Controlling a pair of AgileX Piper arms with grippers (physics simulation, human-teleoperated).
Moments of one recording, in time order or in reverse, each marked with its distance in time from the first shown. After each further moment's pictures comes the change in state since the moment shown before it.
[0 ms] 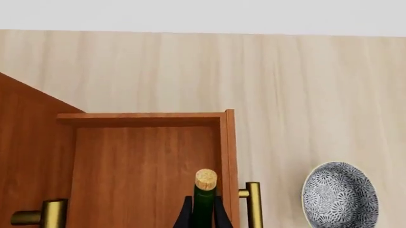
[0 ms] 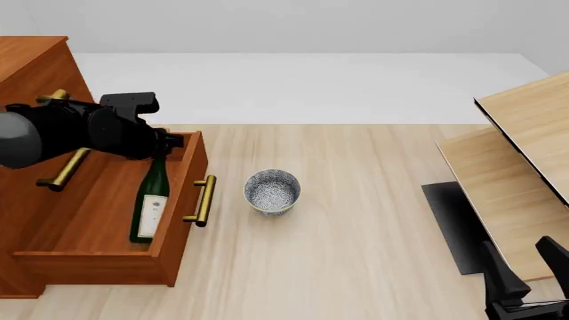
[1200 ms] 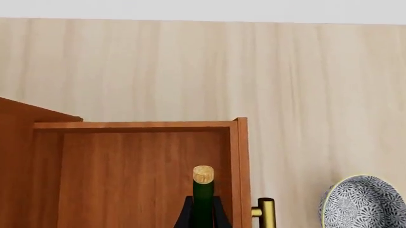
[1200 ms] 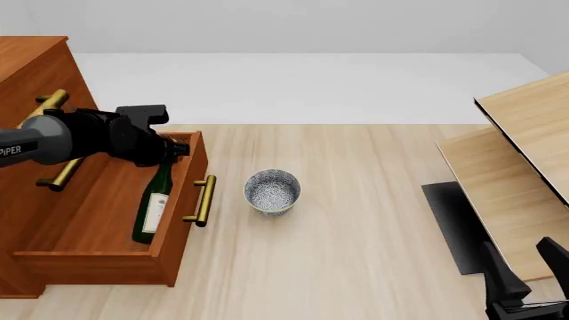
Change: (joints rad) left arm 0.015 0.142 -0.049 -0.033 0.018; right arm -0.004 -0.008 0.000 0.011 -0.002
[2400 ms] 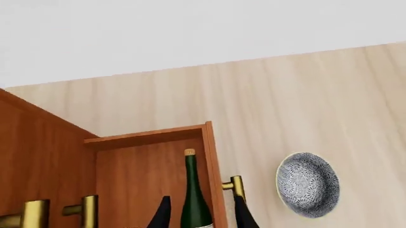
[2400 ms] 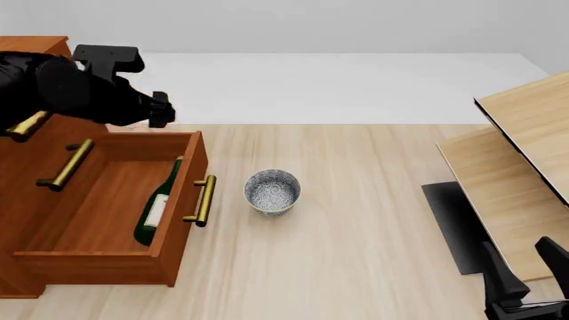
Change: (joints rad) left arm -0.036 -0.306 -0.070 0.203 0.135; right arm 0.006 0.005 0.000 -0.004 -0.004
